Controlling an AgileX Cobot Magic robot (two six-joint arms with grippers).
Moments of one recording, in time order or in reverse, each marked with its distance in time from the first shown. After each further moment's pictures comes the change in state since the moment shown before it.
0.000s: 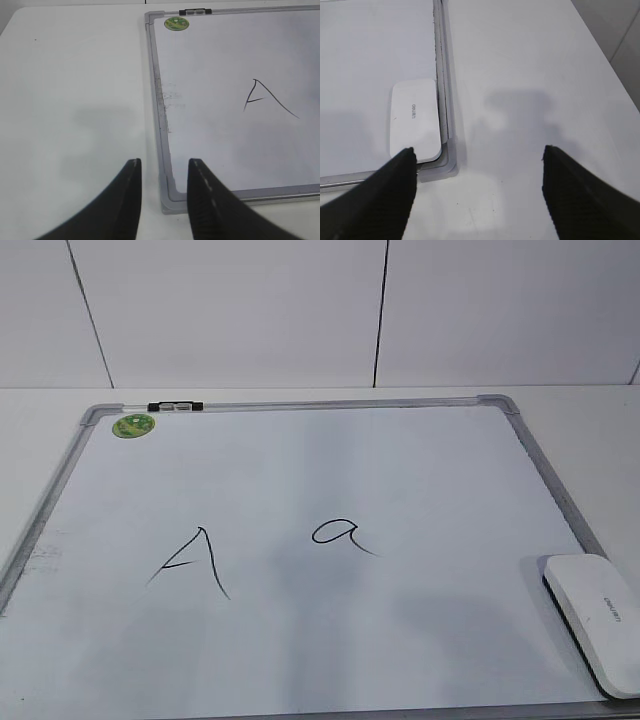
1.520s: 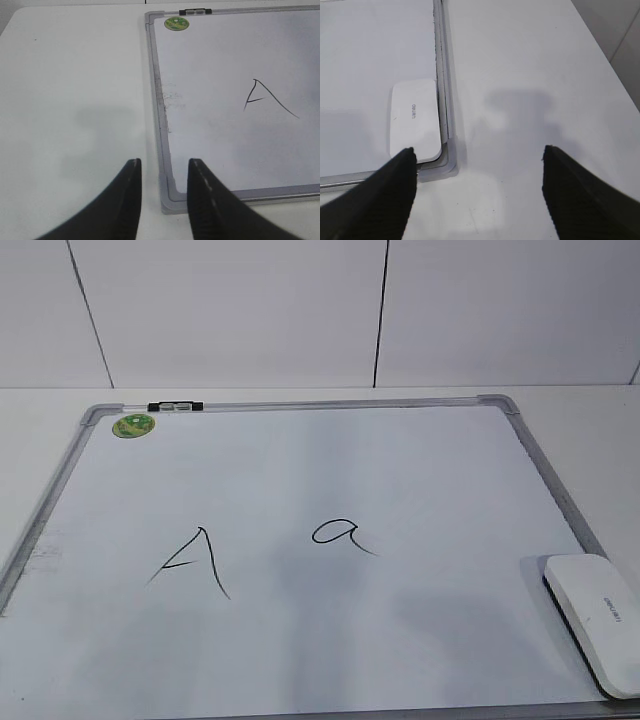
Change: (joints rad) left arm 0.000 0.000 0.000 0.000 0.000 0.000; right arm 0.000 0.000 0.000 0.000 0.000 0.000
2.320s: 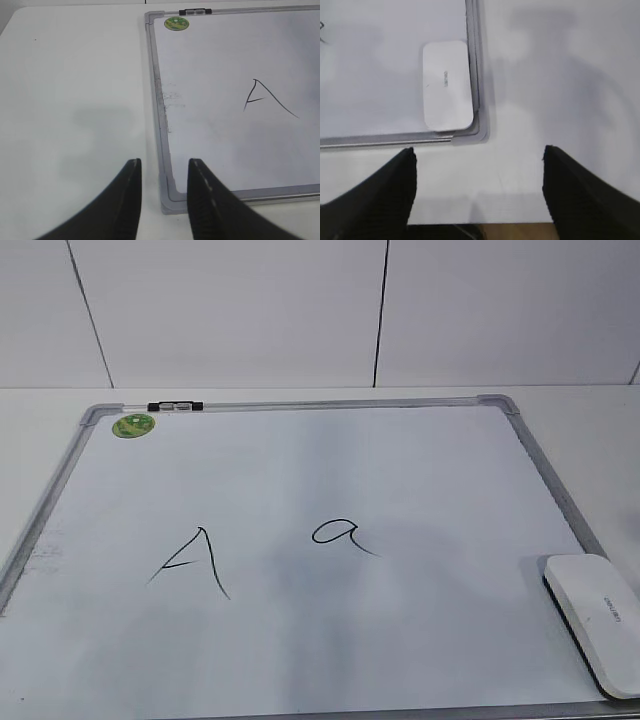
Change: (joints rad) left arm 0.000 0.000 0.000 0.000 0.000 0.000; right arm 0.000 0.368 -0.179 0.116 0.079 -0.065
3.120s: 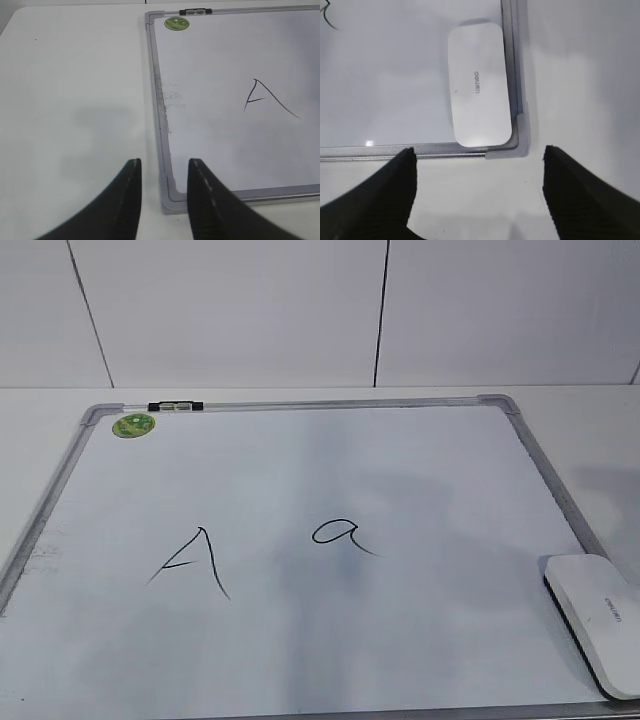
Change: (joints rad) left arm 0.000 0.000 0.000 0.000 0.000 0.000; right arm 0.000 0.420 -0.028 0.139 -0.153 -0.025
